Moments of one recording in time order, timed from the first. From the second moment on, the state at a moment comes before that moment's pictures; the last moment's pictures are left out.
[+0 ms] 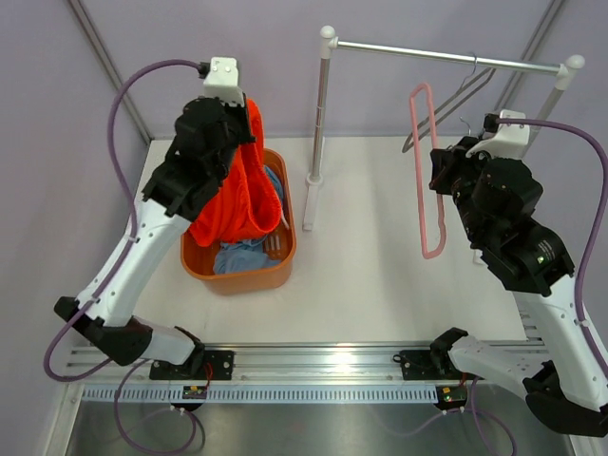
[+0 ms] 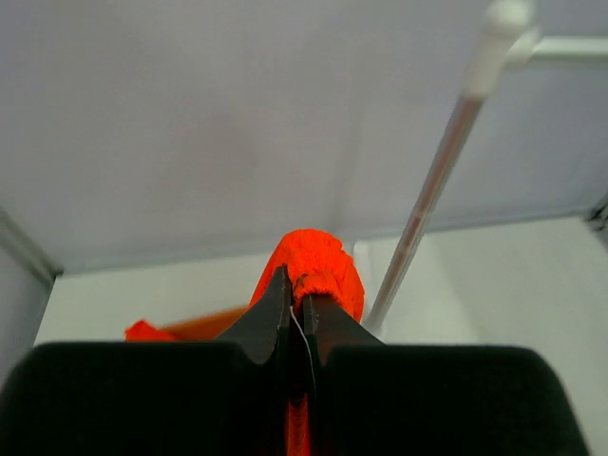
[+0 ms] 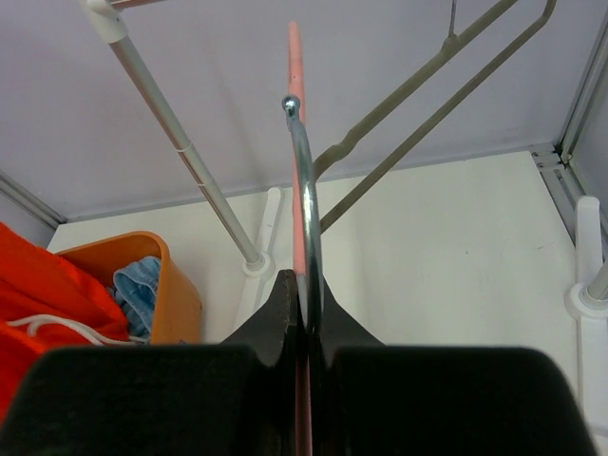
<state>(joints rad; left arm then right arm) -0.60 1.39 1.81 -0.40 -0.45 -0.02 0.58 0.99 1.53 -0.61 0.54 0.29</state>
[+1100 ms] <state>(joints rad) -0.37 1.17 1.38 -0.47 -0.13 -0.47 0.58 1.05 1.61 -0.83 0.44 0.38</state>
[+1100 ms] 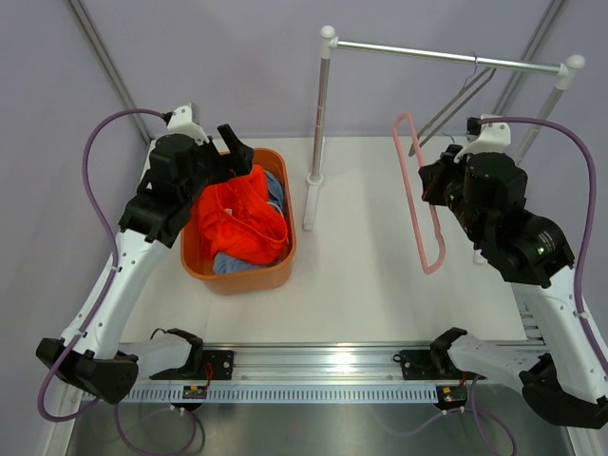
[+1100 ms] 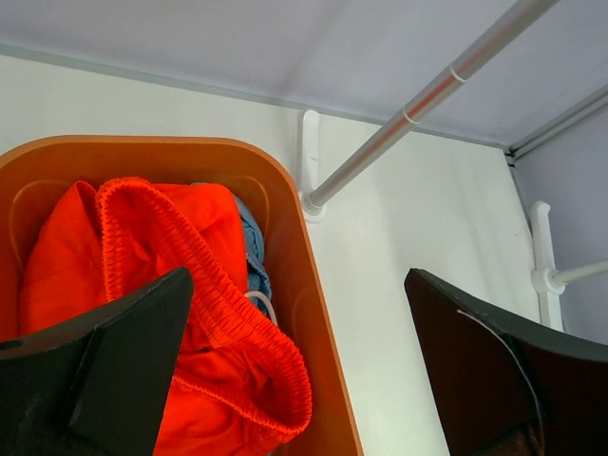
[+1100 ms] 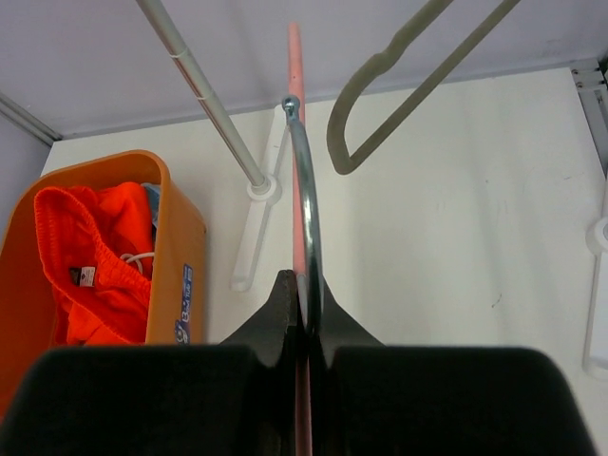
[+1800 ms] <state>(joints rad) -0.37 1.08 1.32 -0.49 -0.04 -0.47 0.58 0.91 1.61 -1.00 0.45 0.47</state>
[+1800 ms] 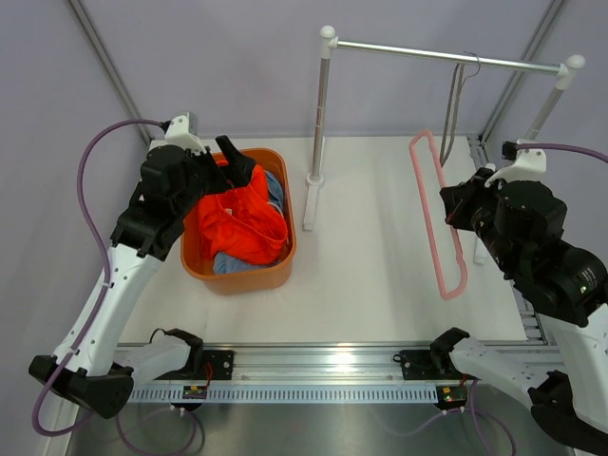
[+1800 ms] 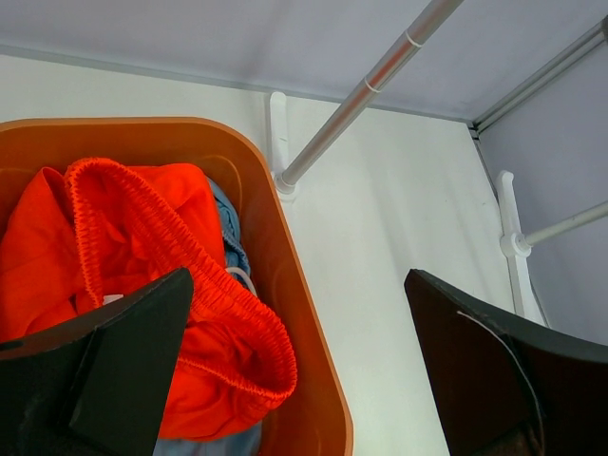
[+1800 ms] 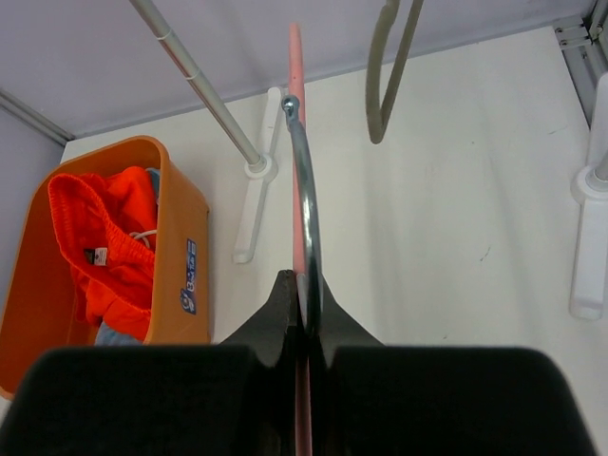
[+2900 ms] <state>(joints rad) -0.37 0.70 1.10 -0.62 0.11 -0.30 0.27 1.65 2.10 -0.58 0.10 0.18</state>
